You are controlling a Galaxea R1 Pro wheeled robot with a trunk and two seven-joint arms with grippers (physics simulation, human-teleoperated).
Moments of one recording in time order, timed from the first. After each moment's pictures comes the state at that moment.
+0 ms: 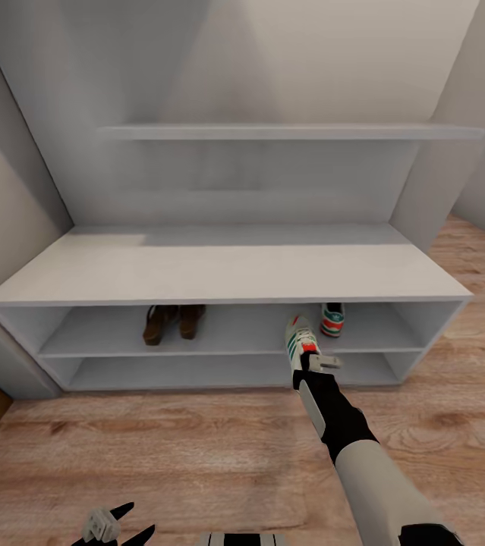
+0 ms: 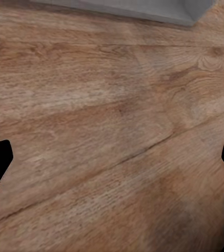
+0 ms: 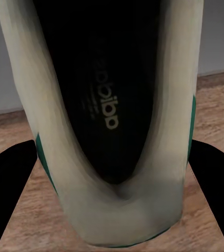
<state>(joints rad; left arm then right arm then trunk) -0.17 0.14 0.41 -0.67 -0.09 -0.19 -1.11 -0.74 0.17 -0.04 -0.74 -0.05 0.53 -0.38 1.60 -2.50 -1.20</state>
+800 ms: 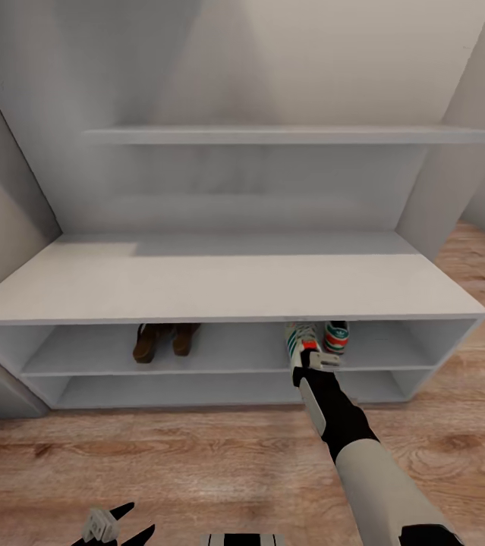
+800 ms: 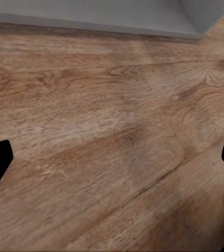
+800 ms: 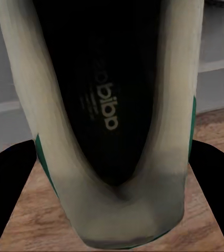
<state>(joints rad) -0.17 0.14 0.41 -0.67 -0.09 -0.19 -1.11 -0.74 0.17 -0.03 -0.75 -0.07 0.52 -0.38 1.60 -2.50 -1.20</state>
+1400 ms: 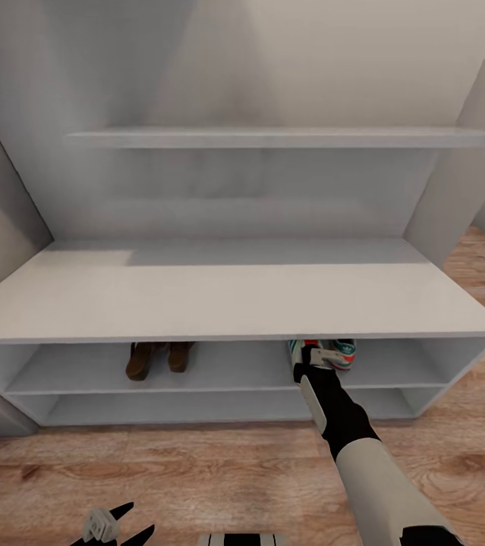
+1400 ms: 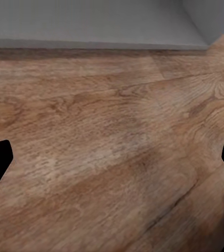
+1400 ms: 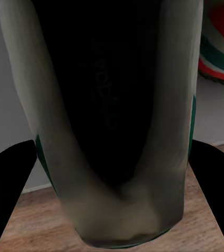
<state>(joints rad) -0.17 0.14 0.41 -0.67 -0.09 -0.19 -1.11 -0.74 0.17 -0.04 -0.78 -0.06 0.53 -0.38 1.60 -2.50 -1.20</state>
